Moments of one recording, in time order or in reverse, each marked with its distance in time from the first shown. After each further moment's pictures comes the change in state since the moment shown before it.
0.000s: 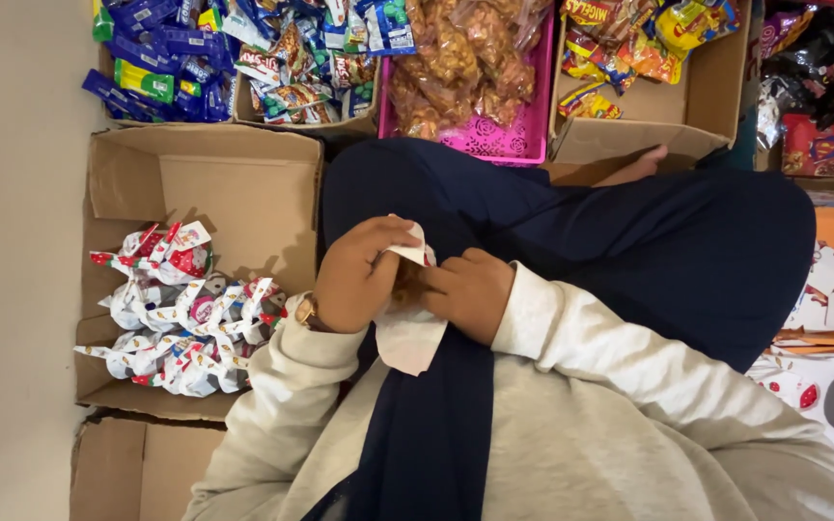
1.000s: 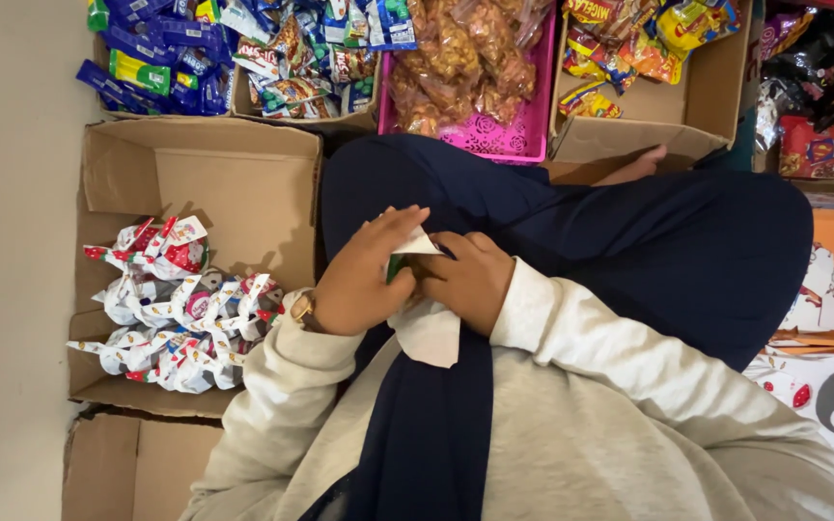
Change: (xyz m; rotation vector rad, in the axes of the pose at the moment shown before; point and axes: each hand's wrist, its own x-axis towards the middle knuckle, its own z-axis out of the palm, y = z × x) left_hand 0.001 -0.011 0.001 0.123 -0.266 0.030; right_hand 0.007 0.000 -0.002 -0.170 -0.016 0.075
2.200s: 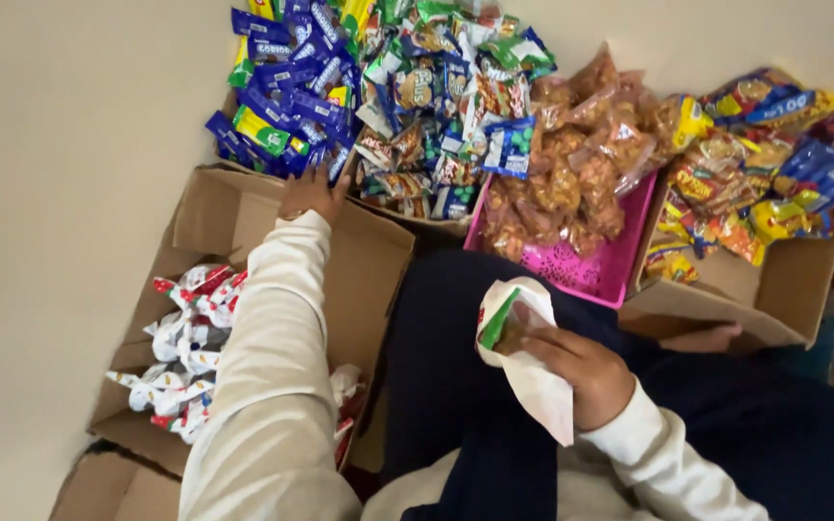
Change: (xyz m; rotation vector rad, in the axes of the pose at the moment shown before) left_hand 0.125 -0.370 -0.112 0.655 0.366 -0.617; right_hand 0.028 0.071 -0.007 0.506 -0.210 0.339
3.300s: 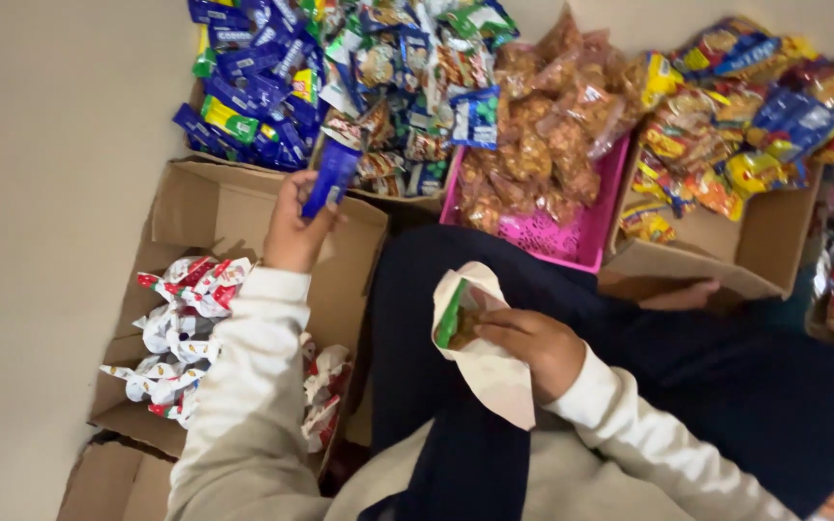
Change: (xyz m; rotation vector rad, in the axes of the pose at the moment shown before) left_hand -0.125 0.071 -0.109 -1.347 -0.018 0.151; right_hand -0.008 -0.001 0.031 0.163 0.189 -0.111
